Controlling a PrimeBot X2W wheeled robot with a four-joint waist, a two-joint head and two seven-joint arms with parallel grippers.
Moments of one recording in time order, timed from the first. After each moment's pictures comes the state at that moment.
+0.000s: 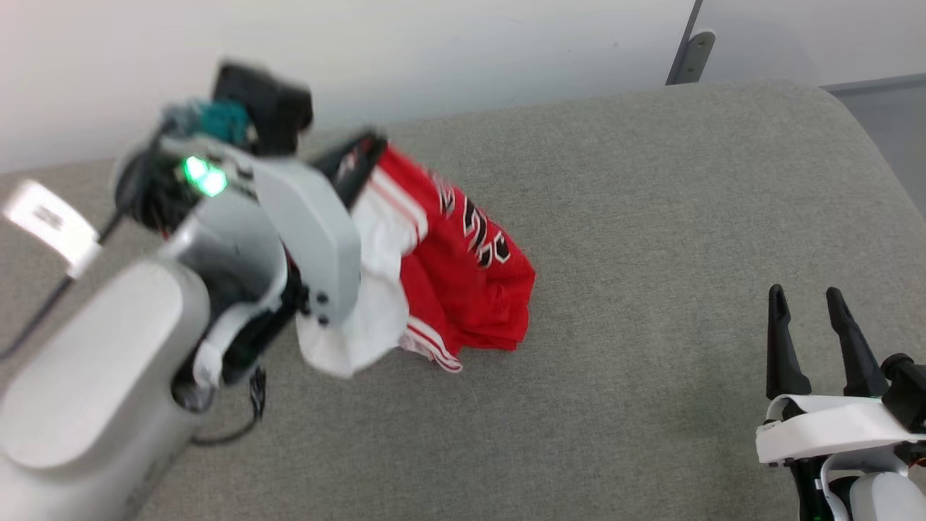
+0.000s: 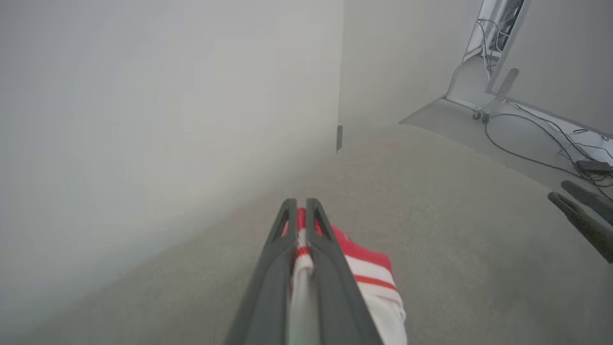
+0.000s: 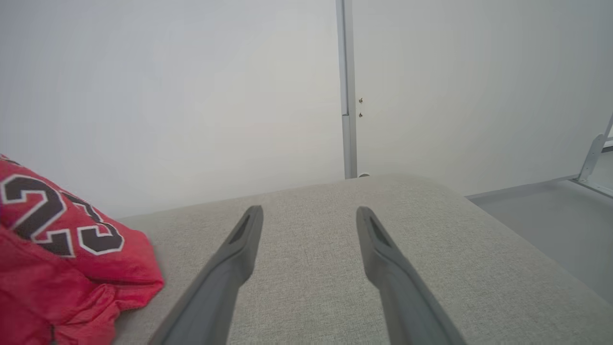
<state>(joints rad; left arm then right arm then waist) -0.84 0.63 -0.65 -0.14 -0.79 0.20 0.51 -0.18 -0.06 -0.09 0.19 0.22 0.13 -0.25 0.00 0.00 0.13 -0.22</state>
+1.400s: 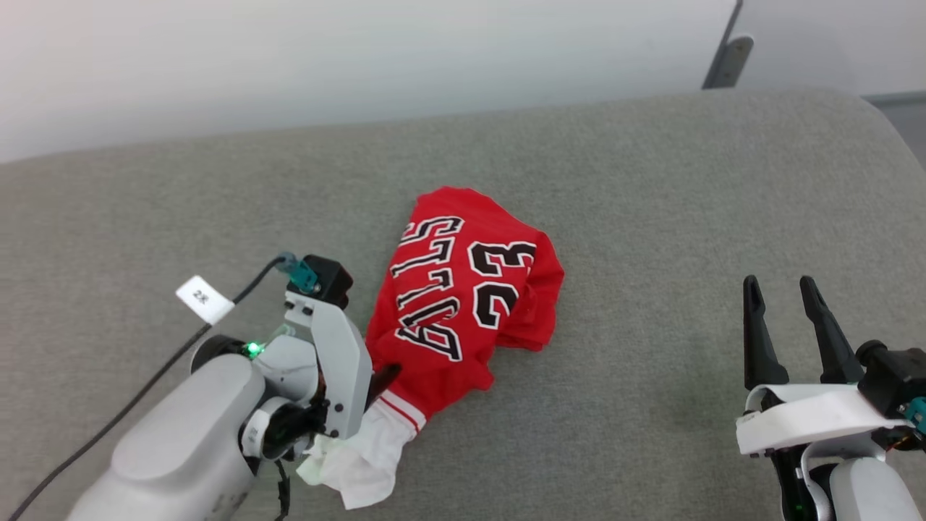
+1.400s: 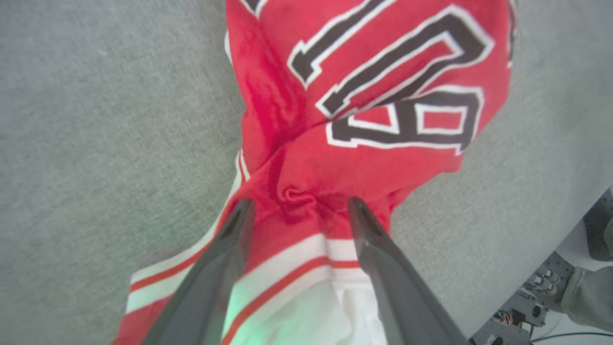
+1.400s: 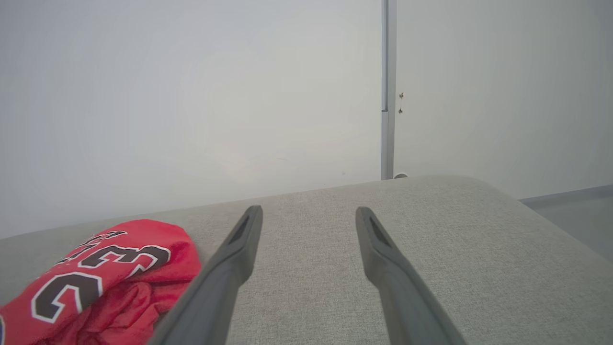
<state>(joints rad) -0.67 0.51 -0.81 0.39 -0.95 0.02 0.60 -0.22 -0.06 -0.04 0.24 0.23 0.13 -0.26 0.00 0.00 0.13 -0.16</state>
